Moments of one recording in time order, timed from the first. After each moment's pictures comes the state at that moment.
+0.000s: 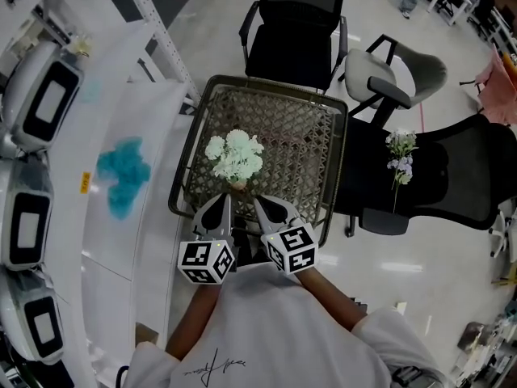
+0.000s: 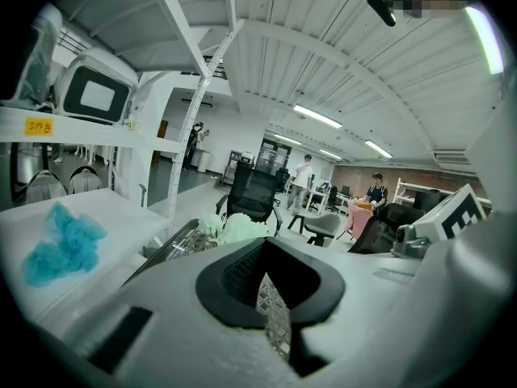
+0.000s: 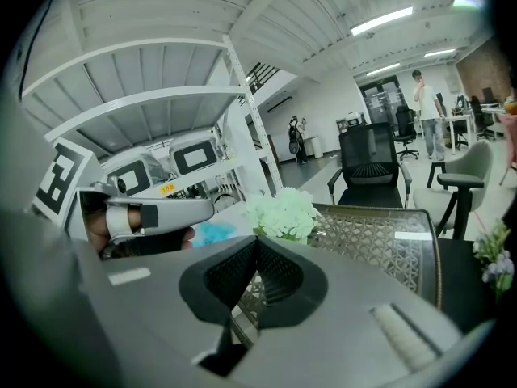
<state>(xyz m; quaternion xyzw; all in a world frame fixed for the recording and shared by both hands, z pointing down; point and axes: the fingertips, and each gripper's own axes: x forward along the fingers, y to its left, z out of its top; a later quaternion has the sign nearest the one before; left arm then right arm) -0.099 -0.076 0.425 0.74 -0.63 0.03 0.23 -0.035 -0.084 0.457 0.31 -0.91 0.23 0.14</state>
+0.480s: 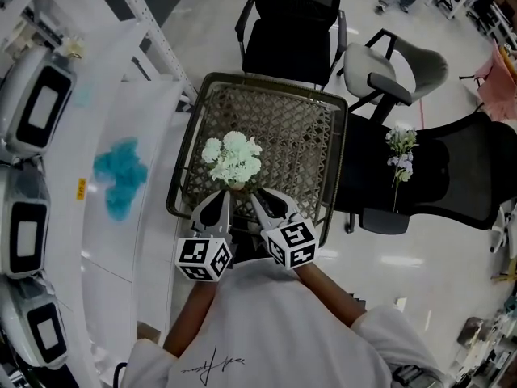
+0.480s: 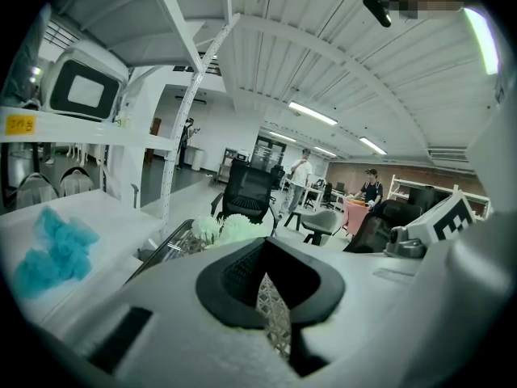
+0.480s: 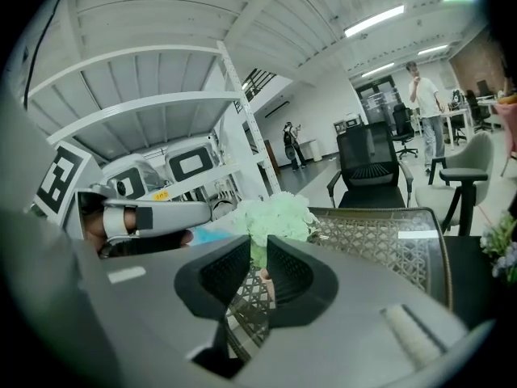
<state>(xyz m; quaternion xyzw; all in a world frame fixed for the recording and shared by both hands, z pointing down) -0.101 -0.096 0.429 0.76 -0.61 0.04 0.22 -0.041 -0.107 0.462 0.32 -0.91 0.23 0.11</state>
